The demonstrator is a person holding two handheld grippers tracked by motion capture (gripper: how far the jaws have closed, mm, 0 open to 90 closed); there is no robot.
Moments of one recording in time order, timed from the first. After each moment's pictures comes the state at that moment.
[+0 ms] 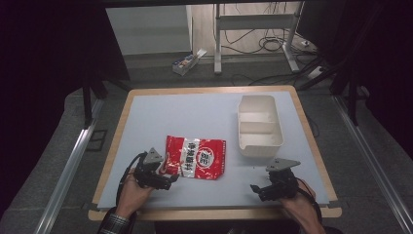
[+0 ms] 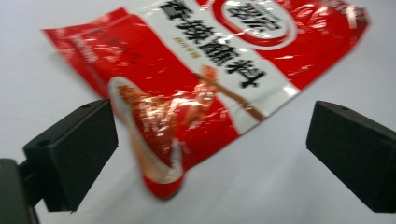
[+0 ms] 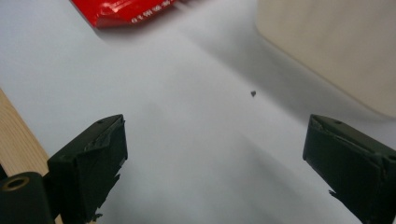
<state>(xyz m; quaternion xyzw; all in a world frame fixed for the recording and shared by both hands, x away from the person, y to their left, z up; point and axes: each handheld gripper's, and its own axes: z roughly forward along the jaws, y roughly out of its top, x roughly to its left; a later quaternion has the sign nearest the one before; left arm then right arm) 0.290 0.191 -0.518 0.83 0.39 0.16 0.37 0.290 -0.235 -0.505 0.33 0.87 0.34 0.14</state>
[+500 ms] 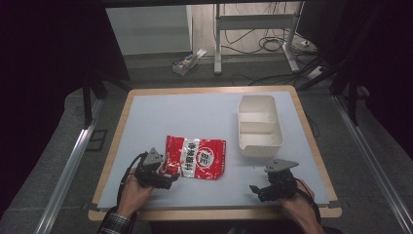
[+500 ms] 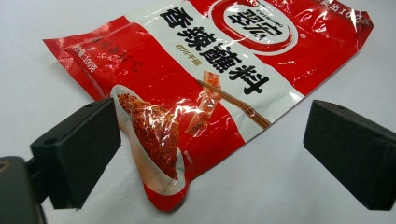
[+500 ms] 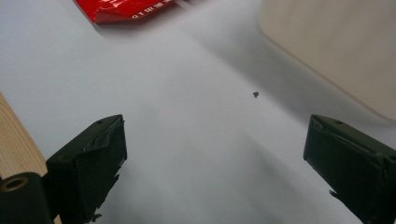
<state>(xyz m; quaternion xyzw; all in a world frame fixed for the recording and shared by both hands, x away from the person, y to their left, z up) 0.294 0.190 -0.525 0.83 0.37 0.16 0.38 0.290 -0.234 -0.509 0.32 0.87 0.34 0.15</state>
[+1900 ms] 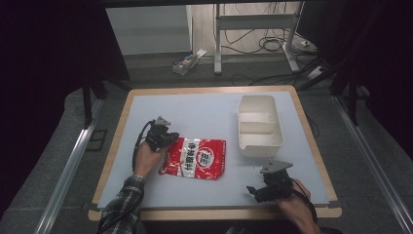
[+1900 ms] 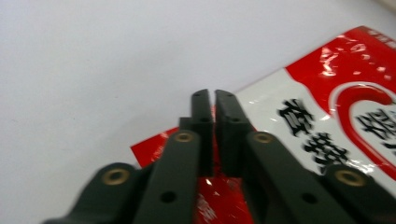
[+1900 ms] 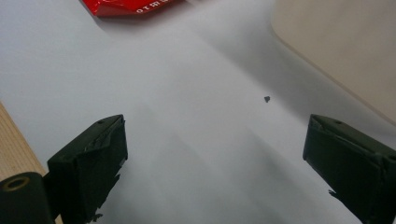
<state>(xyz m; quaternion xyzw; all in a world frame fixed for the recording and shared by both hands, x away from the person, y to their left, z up) 0.420 0.188 -0.525 0.81 0.44 0.14 0.36 0.290 -0.223 -0.513 0.31 0.88 0.33 0.16</state>
